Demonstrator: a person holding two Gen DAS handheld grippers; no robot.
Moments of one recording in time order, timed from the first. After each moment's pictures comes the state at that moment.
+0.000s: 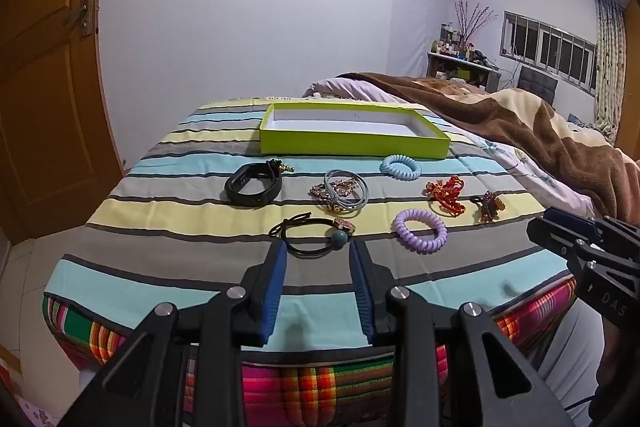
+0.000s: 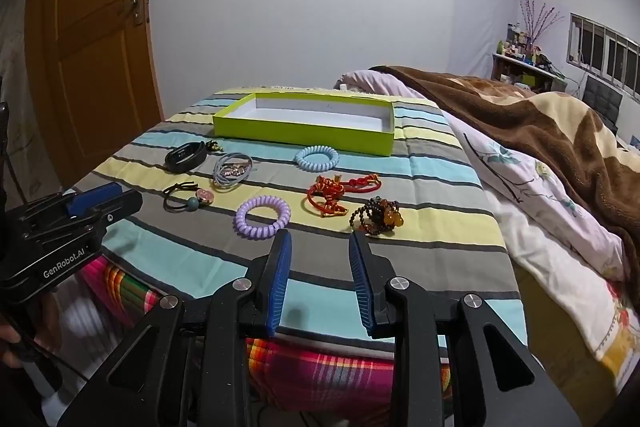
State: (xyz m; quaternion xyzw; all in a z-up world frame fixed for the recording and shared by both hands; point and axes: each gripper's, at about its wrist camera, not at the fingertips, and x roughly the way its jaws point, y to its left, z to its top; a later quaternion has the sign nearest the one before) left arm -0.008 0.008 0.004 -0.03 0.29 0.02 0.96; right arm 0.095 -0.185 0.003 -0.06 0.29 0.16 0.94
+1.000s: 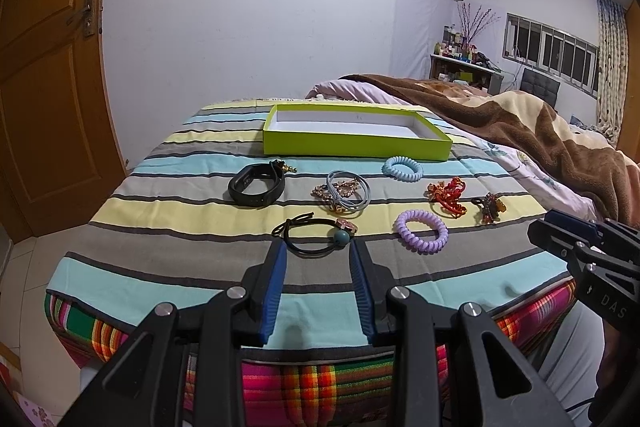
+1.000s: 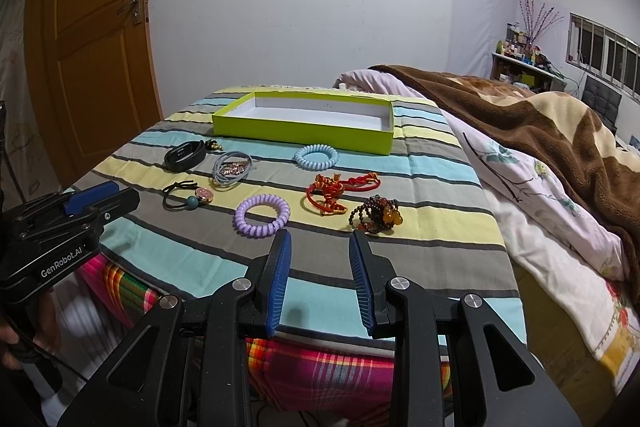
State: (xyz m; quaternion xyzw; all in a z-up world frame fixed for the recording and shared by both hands) left arm -0.012 0.006 0.003 -0.03 0.28 0.02 0.96; right arm 0.094 -0.185 0.002 -0.06 0.29 0.16 0.94
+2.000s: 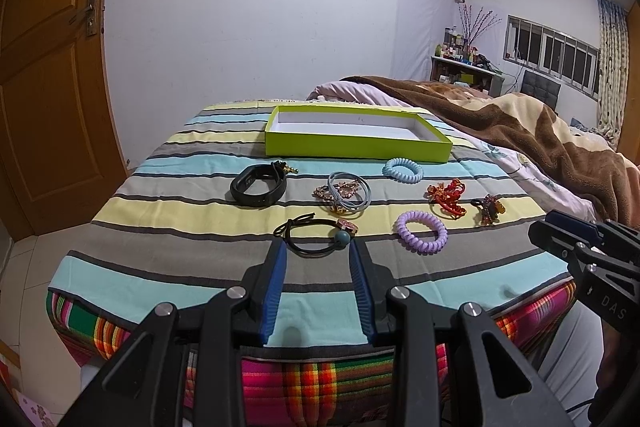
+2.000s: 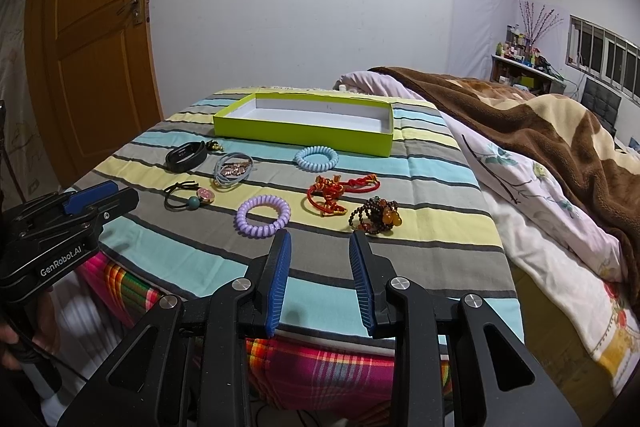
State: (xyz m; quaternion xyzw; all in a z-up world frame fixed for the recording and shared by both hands) left arm -0.013 0.006 0.004 -0.03 0.28 0.02 0.96; right arm 0.093 -0.186 0.002 -0.06 0.29 0.16 0.94
